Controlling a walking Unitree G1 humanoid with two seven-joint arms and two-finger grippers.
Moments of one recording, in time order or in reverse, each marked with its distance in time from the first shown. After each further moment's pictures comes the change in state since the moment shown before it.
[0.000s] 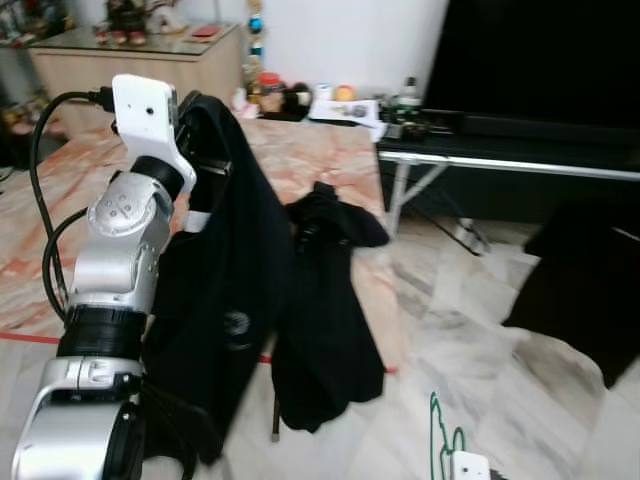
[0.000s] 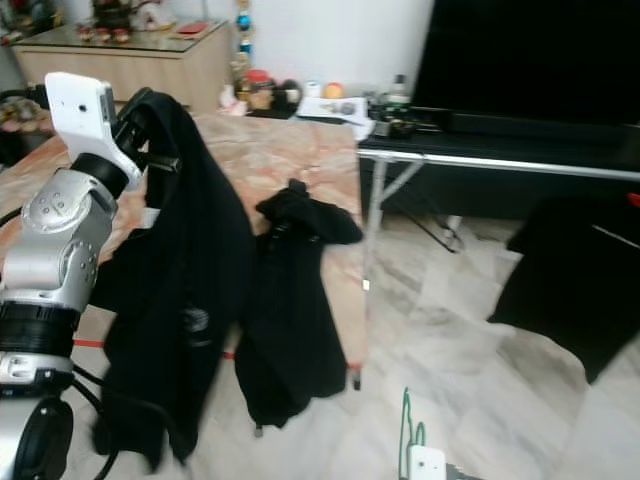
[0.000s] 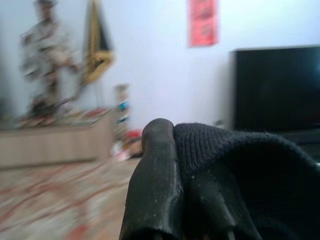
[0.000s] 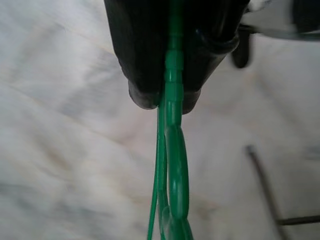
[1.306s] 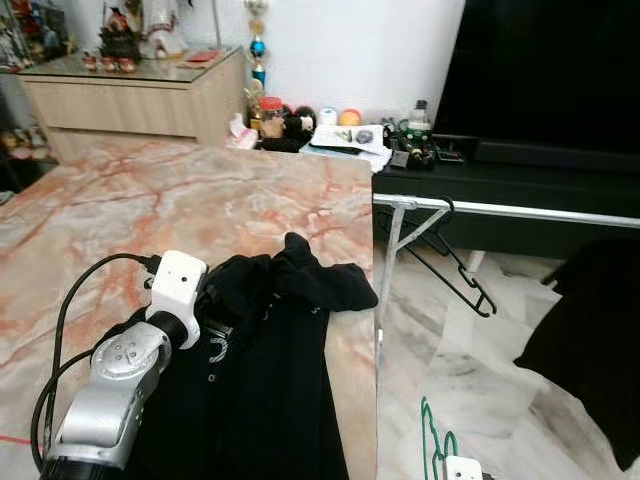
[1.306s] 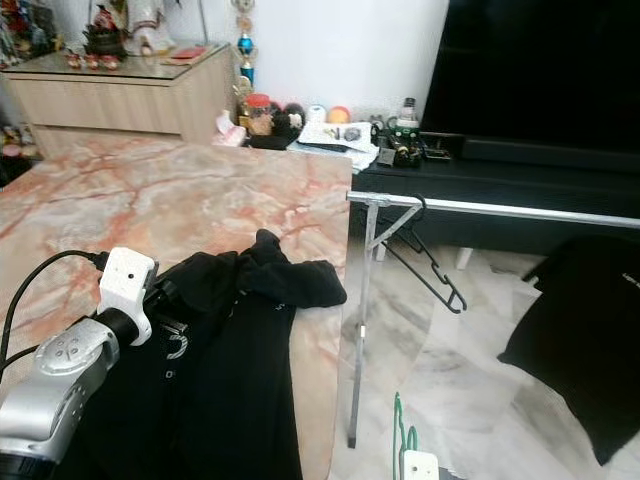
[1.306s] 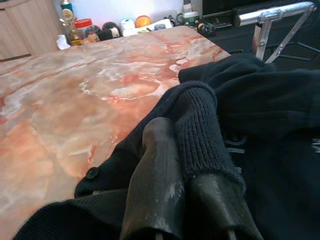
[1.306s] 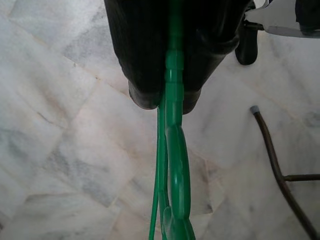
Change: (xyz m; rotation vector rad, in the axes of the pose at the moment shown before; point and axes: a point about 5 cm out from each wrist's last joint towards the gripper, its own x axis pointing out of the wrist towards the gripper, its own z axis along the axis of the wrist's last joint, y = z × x) left arm -0.126 -0.043 -0.096 0.016 0.465 -0.247; right arm -0.003 -0.012 -0.011 -0.033 0.034 -0.018
